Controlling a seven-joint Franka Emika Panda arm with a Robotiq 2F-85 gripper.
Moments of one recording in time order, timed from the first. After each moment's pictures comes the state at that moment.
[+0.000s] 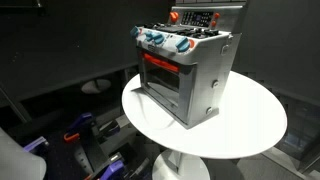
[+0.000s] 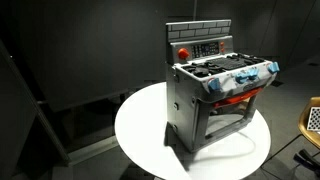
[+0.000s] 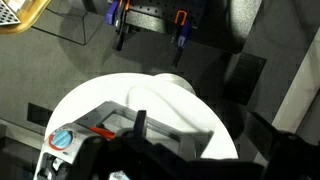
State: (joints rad) arm 0.19 -0.68 0.33 -2.26 0.03 1.47 0.21
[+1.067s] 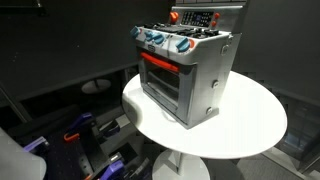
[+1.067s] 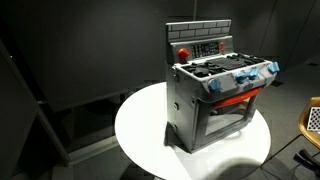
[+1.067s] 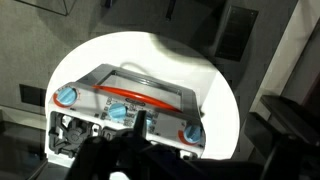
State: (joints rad) arm 0.12 -0.58 0.29 -2.15 0.03 1.64 0.22
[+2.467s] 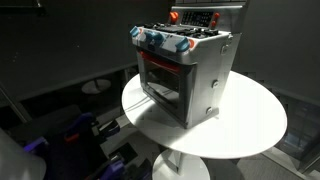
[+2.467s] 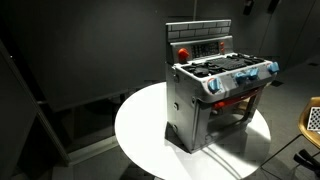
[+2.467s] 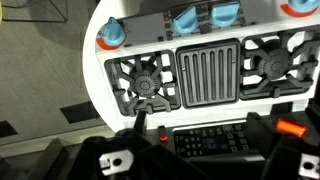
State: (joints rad) arm -0.03 -0.20 0.11 -1.95 -0.10 1.93 0.41
